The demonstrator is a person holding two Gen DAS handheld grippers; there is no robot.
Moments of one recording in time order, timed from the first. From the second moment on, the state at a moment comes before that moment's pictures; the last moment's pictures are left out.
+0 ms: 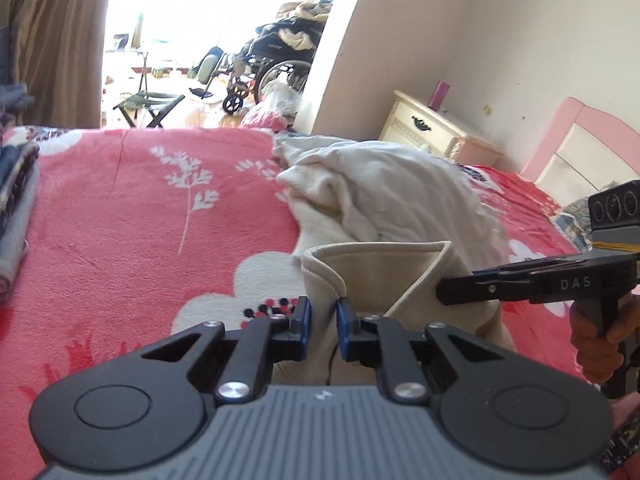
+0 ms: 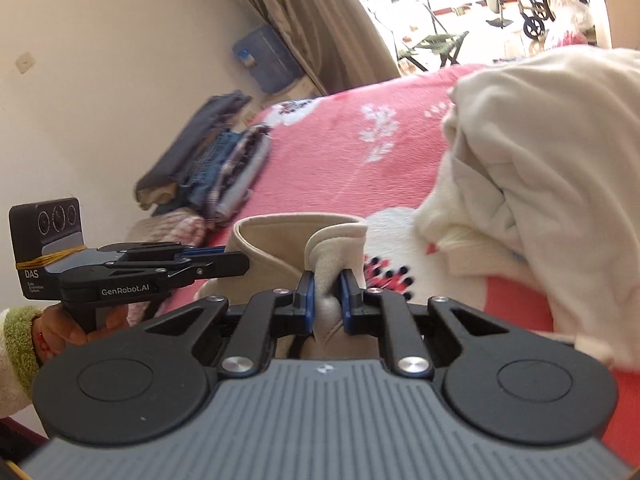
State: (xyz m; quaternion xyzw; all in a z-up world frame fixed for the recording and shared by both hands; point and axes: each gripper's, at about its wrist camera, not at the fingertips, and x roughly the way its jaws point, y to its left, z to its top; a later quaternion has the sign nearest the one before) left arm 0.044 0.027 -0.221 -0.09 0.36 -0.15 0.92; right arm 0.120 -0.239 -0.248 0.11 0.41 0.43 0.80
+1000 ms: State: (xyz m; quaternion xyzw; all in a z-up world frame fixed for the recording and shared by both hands) left arm -0.307 -0.096 -0.226 0.06 0.37 -0.22 0.90; right arm -0.191 -0.329 -0.249 0.05 0.43 0.44 0.79
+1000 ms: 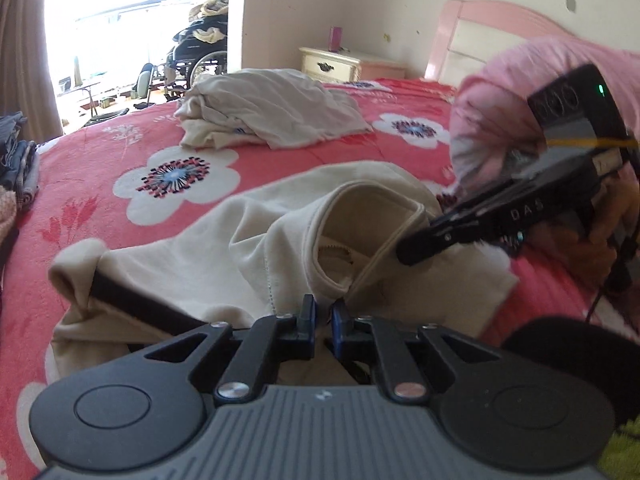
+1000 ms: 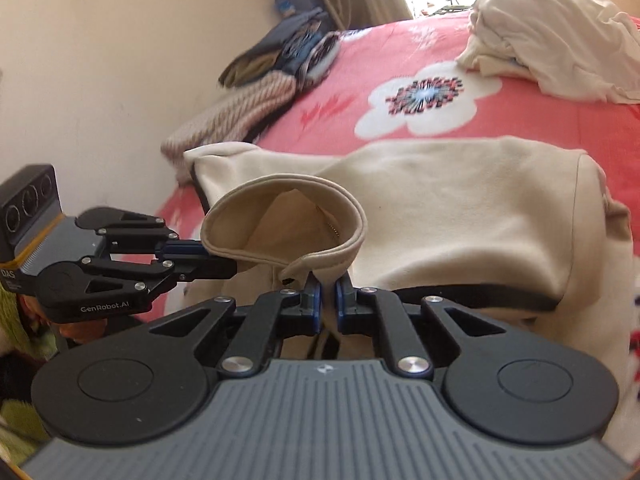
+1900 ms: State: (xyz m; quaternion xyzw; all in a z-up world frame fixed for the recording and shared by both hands) left arm -0.318 -0.024 -0.270 -0.25 0.51 -0.16 0.81; right arm -0.213 -0.410 -0.267 0.21 0.54 0.32 0.75
